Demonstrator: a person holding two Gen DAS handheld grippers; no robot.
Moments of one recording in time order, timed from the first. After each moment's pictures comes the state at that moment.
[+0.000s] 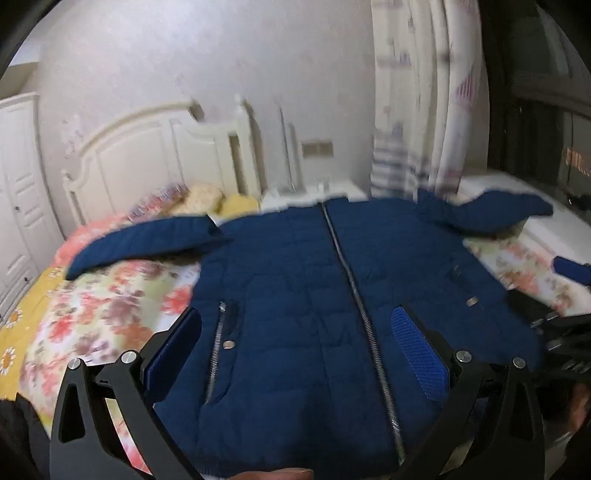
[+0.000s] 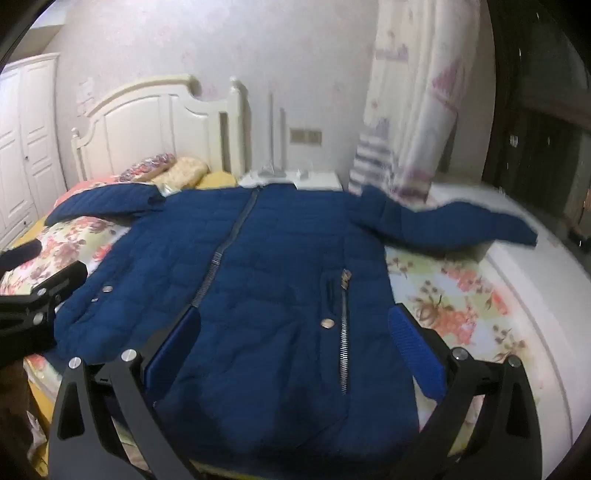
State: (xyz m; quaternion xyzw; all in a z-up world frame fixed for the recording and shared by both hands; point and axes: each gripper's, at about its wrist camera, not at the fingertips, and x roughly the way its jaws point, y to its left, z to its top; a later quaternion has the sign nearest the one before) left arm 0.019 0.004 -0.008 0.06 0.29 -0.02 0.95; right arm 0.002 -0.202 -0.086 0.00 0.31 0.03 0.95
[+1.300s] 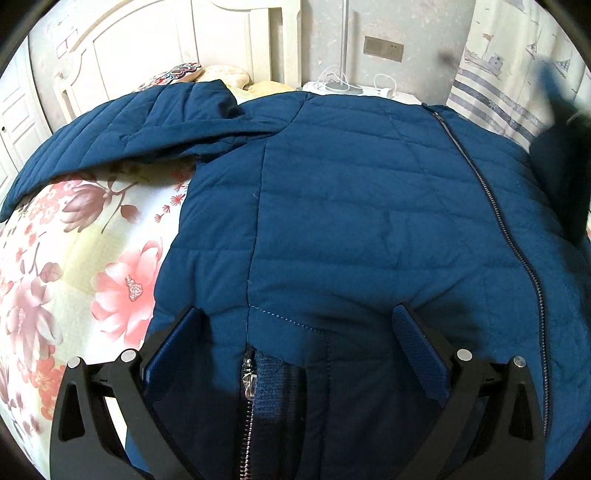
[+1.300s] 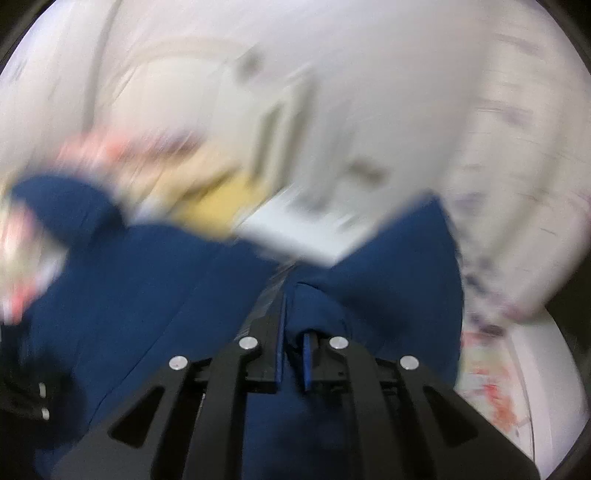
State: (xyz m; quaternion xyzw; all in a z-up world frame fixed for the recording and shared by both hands) left arm 0.264 0.201 -0.186 -0.03 0.45 0.03 0.89; right arm 0.311 -0.058 -0.114 -0.20 0.30 0.13 0.92
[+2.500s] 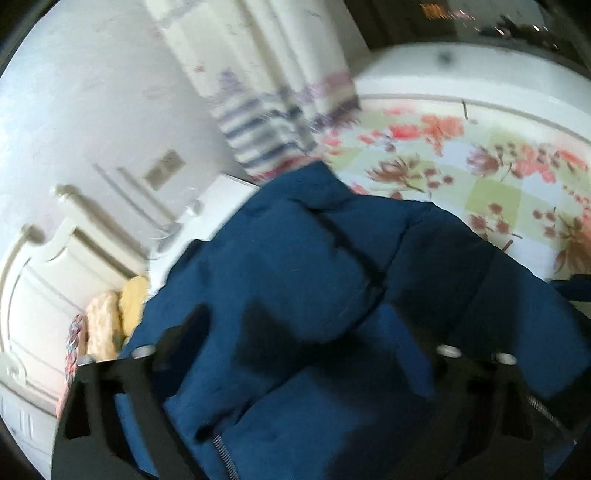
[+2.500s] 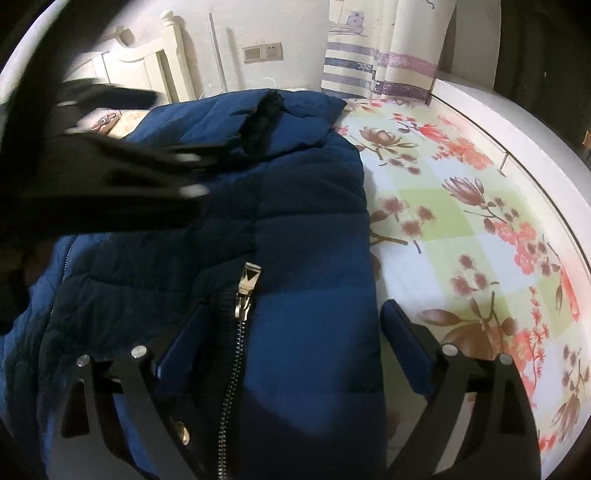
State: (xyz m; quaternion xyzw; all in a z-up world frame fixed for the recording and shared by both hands) left arm 0.305 -0.130 -0.140 0.34 0.32 -0.21 0.86; right arm 0.164 -0.258 -0.185 0.05 0.43 0.01 0.90
